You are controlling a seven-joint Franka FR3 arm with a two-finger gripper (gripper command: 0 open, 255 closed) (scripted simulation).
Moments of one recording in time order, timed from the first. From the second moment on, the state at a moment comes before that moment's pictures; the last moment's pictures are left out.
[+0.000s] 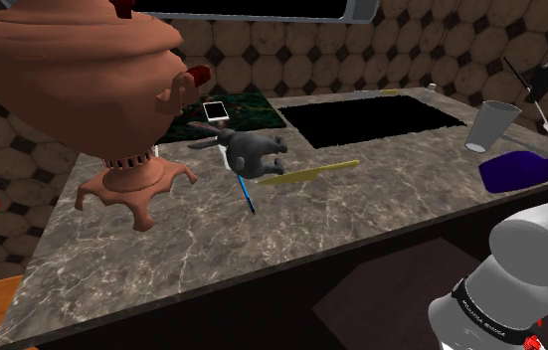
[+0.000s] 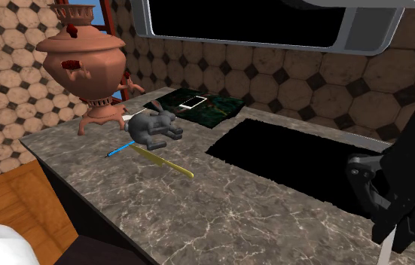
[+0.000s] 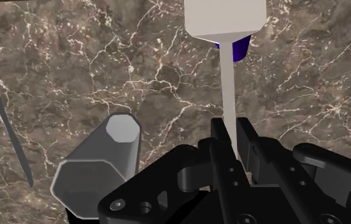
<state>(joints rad) -0.40 -0.46 -0.66 -2.05 -0.24 1.73 -0.64</state>
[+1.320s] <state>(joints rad) -0.42 -0.44 -0.74 -2.28 -0.27 1.98 -0.66</state>
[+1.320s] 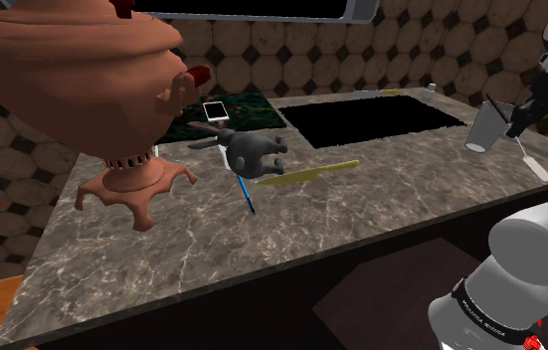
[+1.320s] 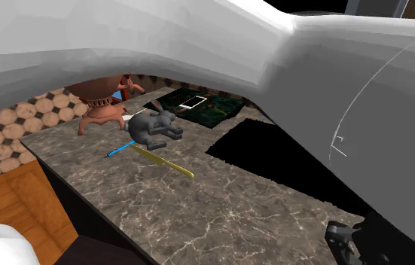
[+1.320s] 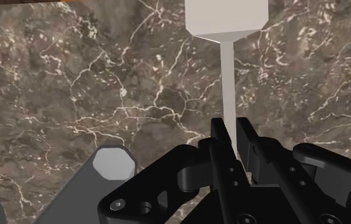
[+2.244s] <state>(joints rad) -0.40 -0.36 -0.81 -2.42 -0.26 2.19 -0.69</state>
